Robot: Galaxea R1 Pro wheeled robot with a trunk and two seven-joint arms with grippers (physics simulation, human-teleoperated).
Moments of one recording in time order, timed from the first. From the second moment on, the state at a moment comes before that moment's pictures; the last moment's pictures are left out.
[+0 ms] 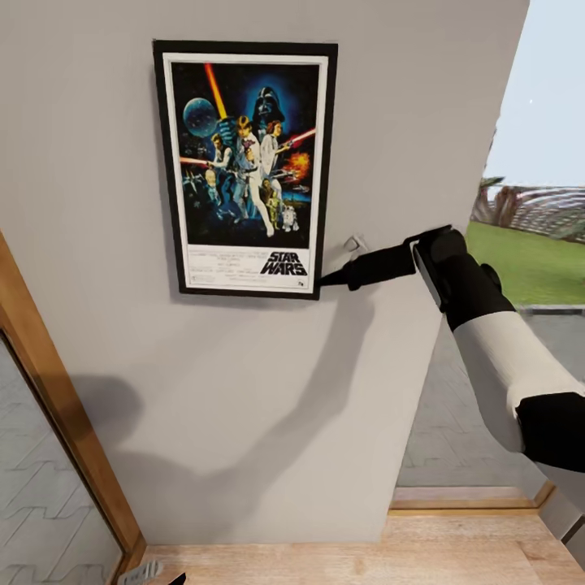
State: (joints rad) left arm -0.36 0.16 0.63 -0.08 -0.14 -0.19 -0.59; right arm -1.36 -0.10 0.22 -0.88 0.14 0.82 1.33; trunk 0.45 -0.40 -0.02
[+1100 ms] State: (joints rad) left arm -0.36 0.16 0.63 -0.08 -0.14 -0.19 -0.59; right arm -1.26 -0.10 0.22 -0.99 0.14 0.82 1.33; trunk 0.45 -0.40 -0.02
